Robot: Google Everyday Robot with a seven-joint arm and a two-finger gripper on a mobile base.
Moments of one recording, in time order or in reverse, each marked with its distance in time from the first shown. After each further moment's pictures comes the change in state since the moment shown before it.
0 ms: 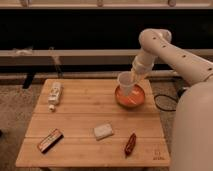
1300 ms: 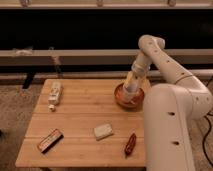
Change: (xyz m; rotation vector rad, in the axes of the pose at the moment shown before) arm -0.029 -0.004 0.081 -0.116 0.211 -0.080
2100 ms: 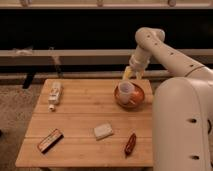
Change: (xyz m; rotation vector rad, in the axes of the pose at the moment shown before) arm 0.007 0.038 -0.074 0.113 -0.165 -0.119
